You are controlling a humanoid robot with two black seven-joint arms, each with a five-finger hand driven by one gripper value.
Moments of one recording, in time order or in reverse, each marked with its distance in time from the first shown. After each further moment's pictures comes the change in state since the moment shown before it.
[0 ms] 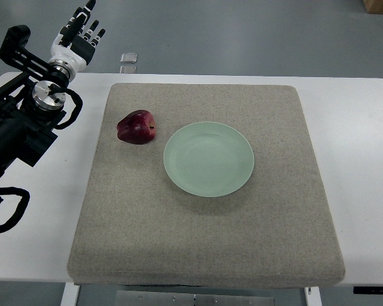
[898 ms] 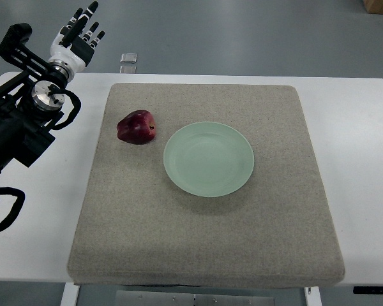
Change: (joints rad) left arm -0.006 0.016 0.084 -0.004 0.027 0.009 0.000; right arm 0.000 0.000 0.000 0.000 0.000 0.000 0.000
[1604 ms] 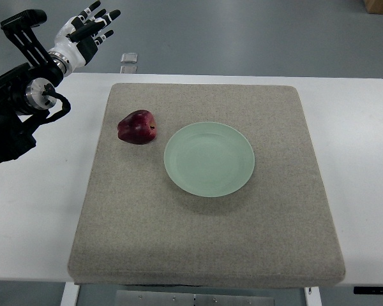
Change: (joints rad) left arm -0.029 0.122 0.190 -0.160 0.255 -0.009 0.002; right arm 0.000 0.000 0.000 0.000 0.000 0.000 0.000
